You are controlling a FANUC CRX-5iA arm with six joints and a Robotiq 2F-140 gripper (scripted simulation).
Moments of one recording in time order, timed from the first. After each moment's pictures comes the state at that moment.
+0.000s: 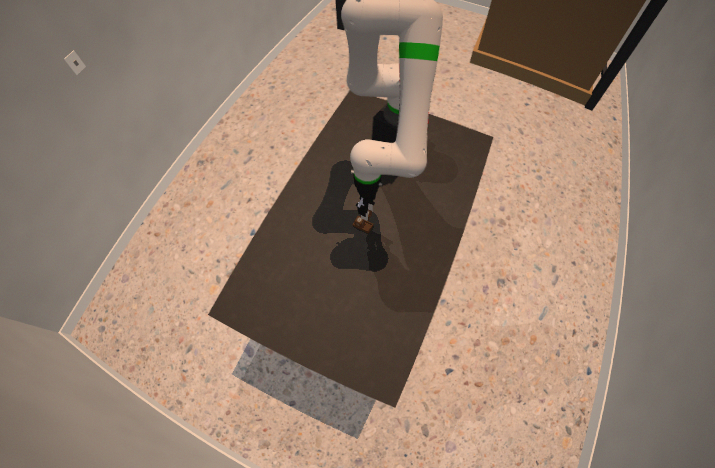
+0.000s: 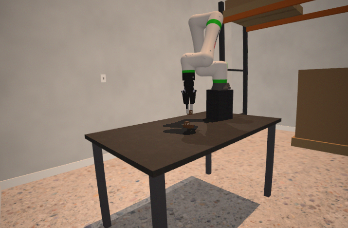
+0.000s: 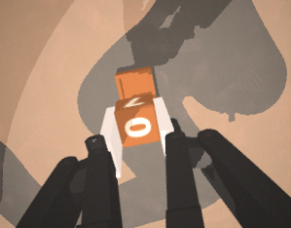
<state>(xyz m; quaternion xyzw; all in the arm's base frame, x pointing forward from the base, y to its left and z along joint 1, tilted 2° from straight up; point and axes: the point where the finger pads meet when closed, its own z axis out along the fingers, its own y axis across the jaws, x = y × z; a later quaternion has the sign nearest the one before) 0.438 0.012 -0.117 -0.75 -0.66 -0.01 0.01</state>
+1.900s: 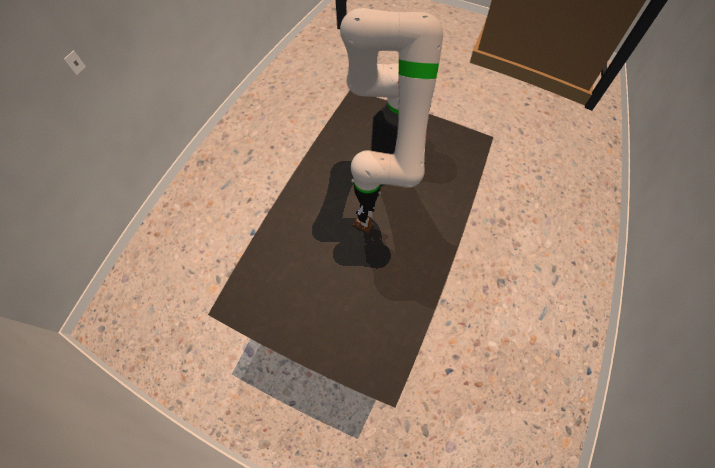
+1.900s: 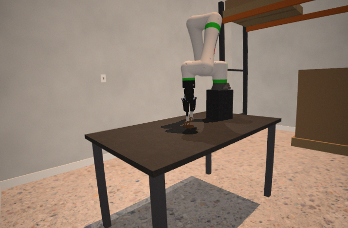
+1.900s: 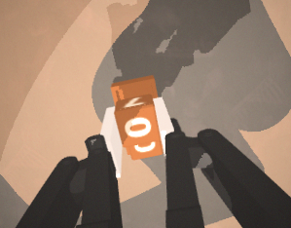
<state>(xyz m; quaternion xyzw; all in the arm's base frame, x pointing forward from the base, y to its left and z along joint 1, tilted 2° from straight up) 0.438 0.014 -0.172 -0.75 -0.66 -0.01 0.01</state>
